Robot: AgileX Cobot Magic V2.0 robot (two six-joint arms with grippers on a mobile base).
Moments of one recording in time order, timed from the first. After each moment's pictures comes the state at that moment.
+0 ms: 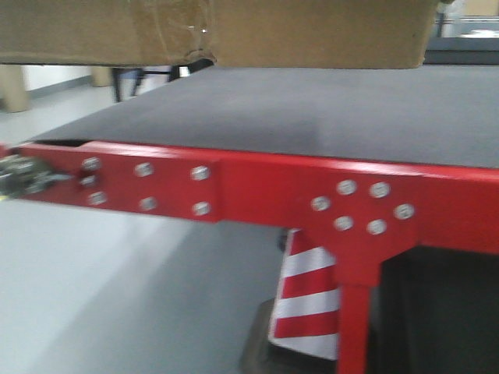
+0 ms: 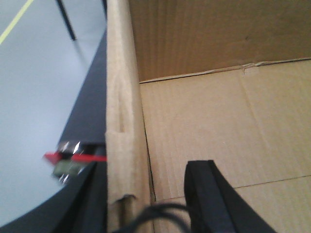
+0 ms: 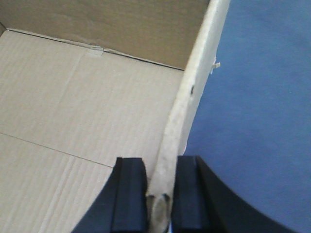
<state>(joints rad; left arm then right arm) -0.44 1.39 -1.75 0.43 1.05 -0.35 0.53 1.39 -1.74 -0.08 1.02 0.17</state>
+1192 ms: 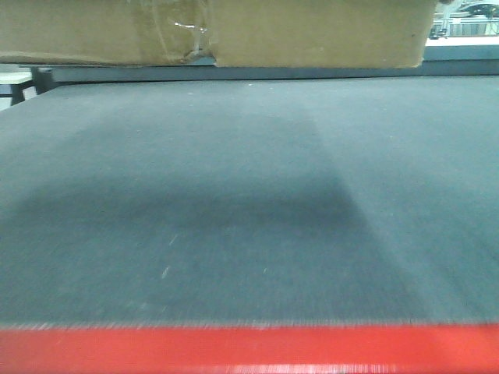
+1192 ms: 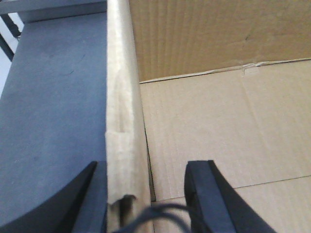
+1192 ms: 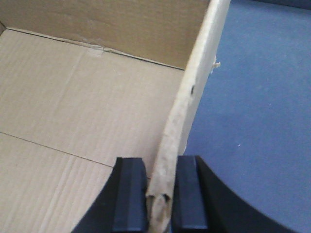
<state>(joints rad) -0.44 1.39 -1.75 0.43 1.05 -0.35 0.53 1.39 -1.74 -0.08 1.02 0.17</state>
